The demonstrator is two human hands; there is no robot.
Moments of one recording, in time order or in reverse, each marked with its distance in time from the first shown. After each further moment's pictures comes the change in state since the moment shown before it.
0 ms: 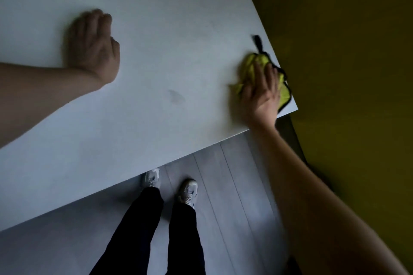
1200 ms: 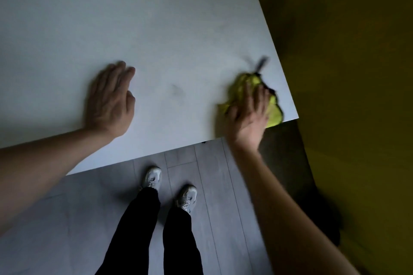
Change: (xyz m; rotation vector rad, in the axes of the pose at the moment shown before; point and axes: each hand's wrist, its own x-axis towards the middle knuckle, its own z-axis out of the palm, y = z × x) left_hand -0.138 0.048 -0.019 -0.038 0.028 -0.025; right_hand -0.053 -0.006 0.007 0.039 -0.006 -0.099
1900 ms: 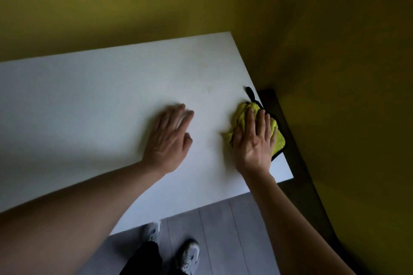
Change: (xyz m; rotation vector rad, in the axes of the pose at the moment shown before) left_hand 0.096 0.130 0.019 -0.014 -0.267 0.127; right_hand 0.102 0.027 0.000 -0.101 -0.071 -0.032
